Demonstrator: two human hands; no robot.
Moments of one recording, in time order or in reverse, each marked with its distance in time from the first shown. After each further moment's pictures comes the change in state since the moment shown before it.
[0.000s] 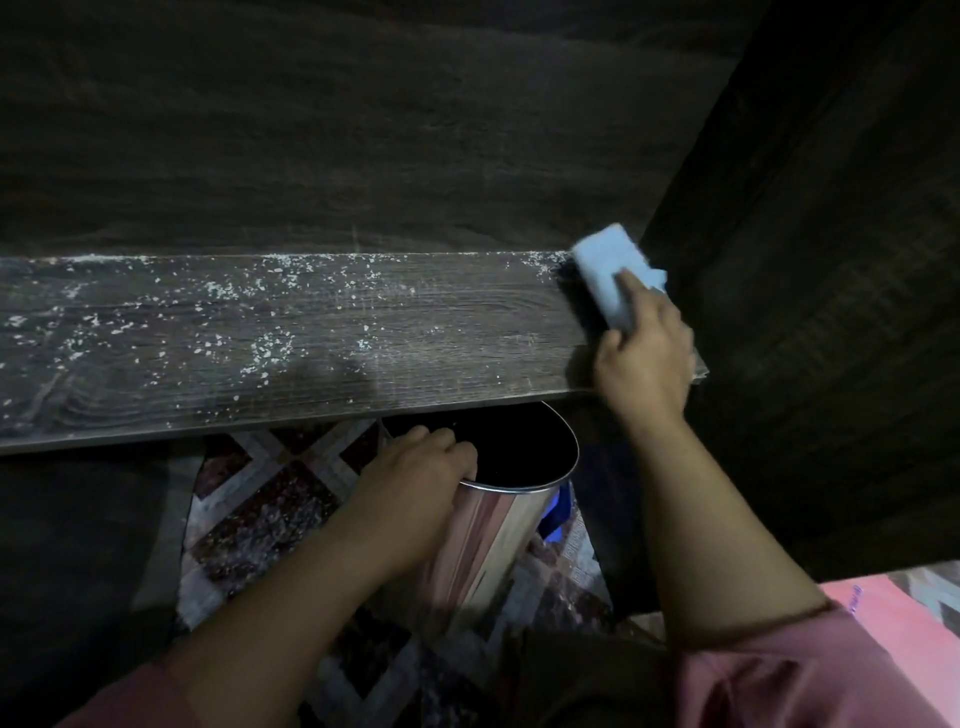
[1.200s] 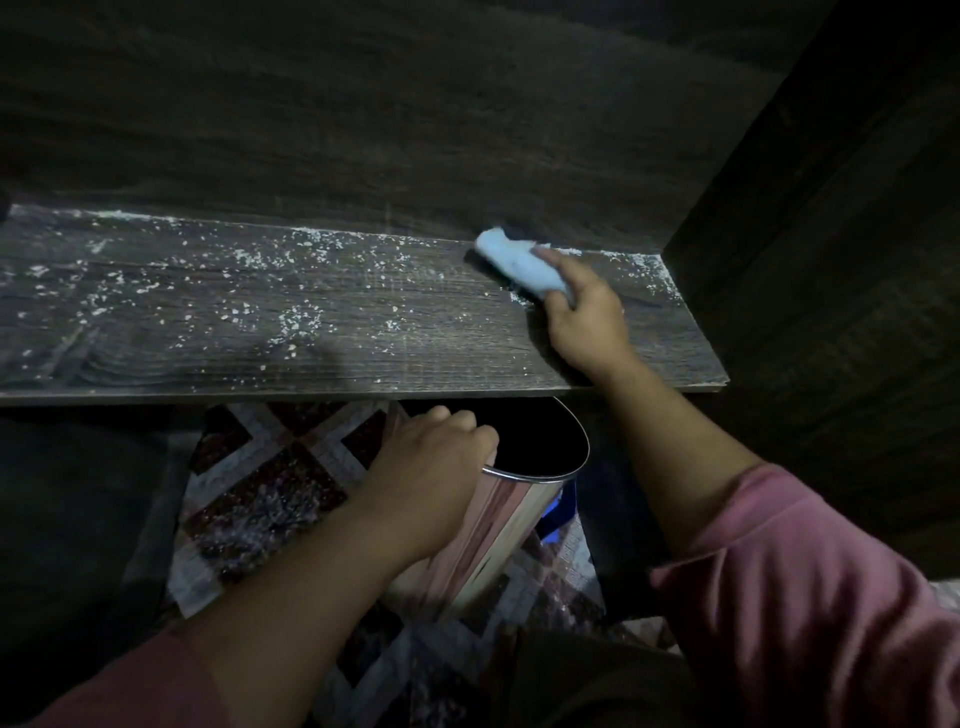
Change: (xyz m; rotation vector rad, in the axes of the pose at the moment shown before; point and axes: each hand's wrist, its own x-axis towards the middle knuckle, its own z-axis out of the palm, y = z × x) left_hand -0.005 0.003 -0.011 -0.004 0.072 -0.027; right_hand 0.034 -0.038 0.058 0.285 -0.218 -0.365
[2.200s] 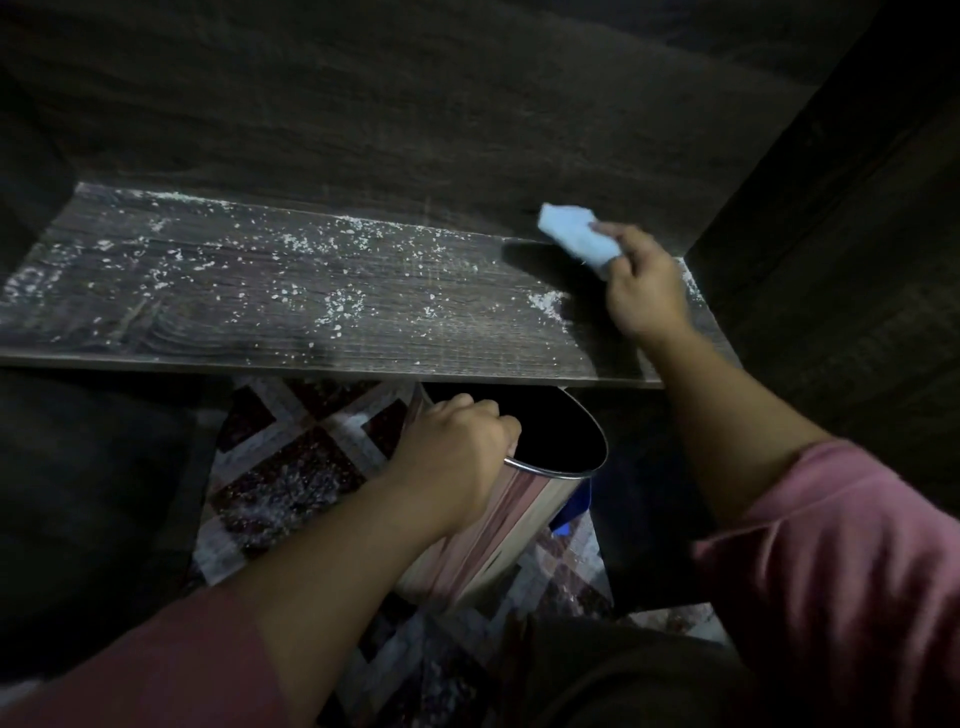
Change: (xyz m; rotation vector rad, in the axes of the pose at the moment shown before) left_hand -0.014 -0.003 -0.013 0.010 -0.013 0.031; right_hand 0.009 -0.023 -0.030 -0.011 0.035 0.114
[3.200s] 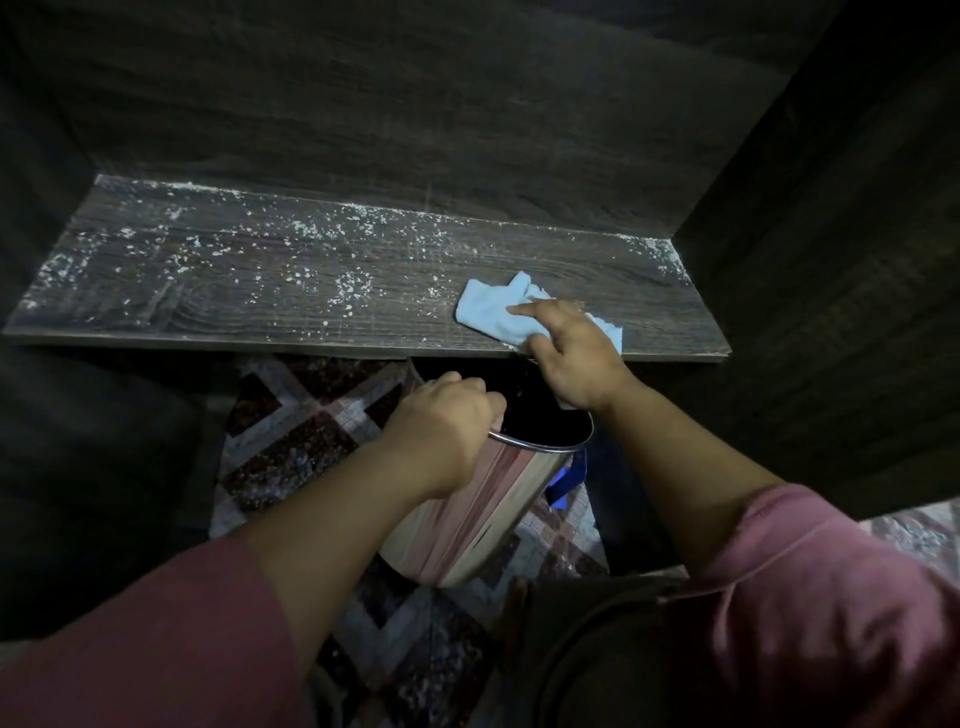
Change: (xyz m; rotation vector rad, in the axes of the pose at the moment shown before) left_hand -0.012 -0.006 -0.008 0.024 -0.100 -0.030; right_hand -0.092 -0.025 0.023 -0.173 -0.383 -0.135
